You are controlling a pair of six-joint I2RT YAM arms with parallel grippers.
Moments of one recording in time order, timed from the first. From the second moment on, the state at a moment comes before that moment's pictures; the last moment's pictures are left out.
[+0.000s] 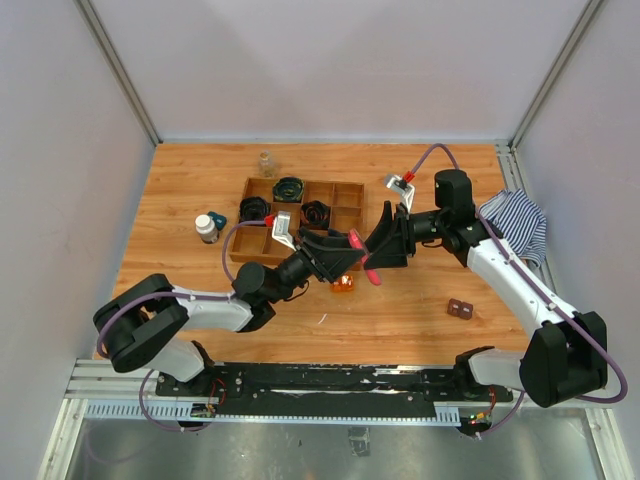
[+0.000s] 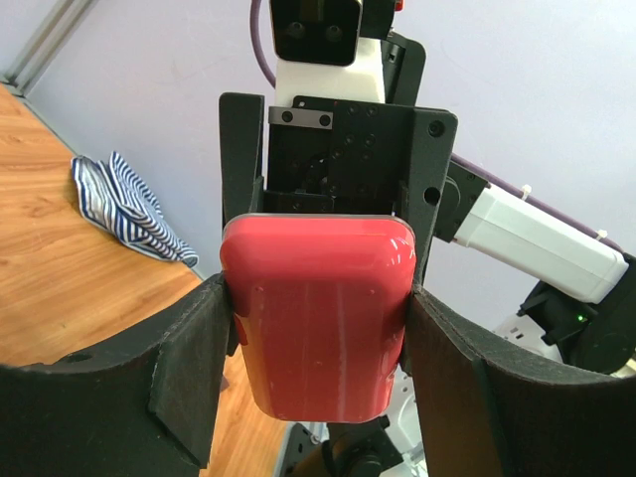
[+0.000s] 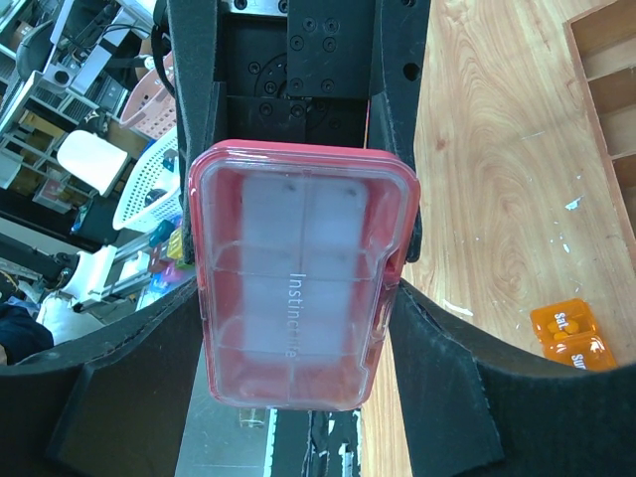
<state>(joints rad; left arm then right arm) -0.93 1.44 0.44 1.44 0.07 -0.91 0.32 1.26 0.96 -0.21 -1.40 0.17</state>
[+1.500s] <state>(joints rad) -0.92 1.44 0.43 1.44 0.10 -0.92 0.32 1.26 0.96 -0.22 -1.39 0.15</state>
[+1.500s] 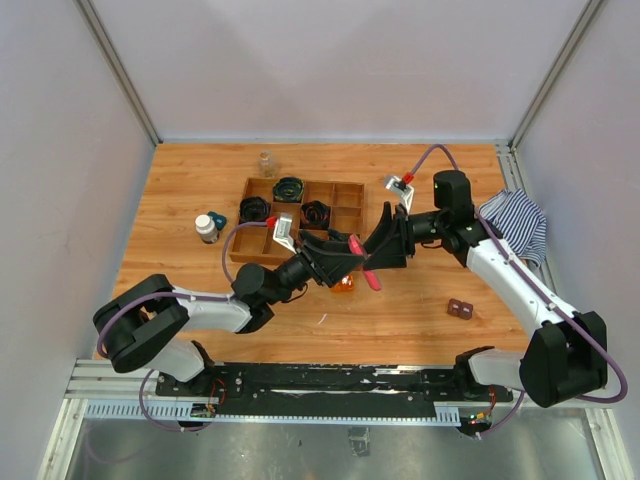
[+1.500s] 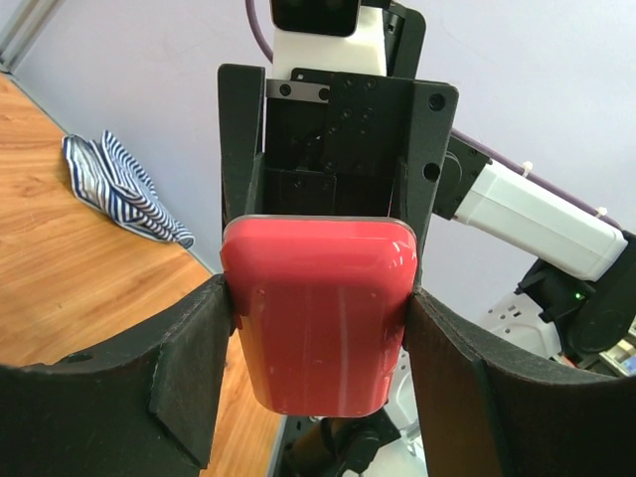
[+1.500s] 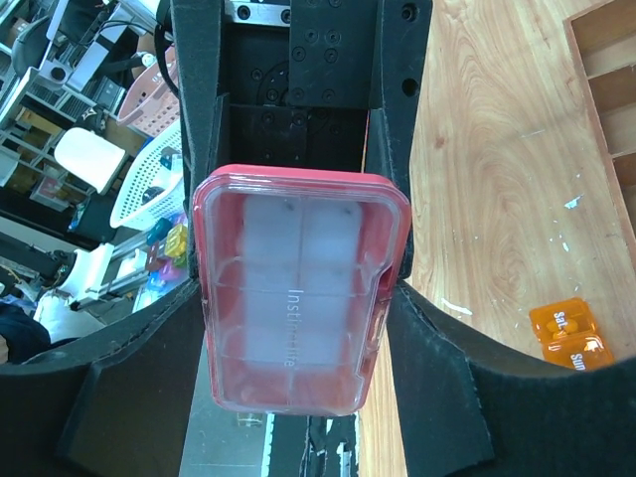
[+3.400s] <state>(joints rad) -0.89 1.45 0.42 1.46 0.17 -0.95 0.32 1.26 0.93 -0.15 -1.40 0.21</state>
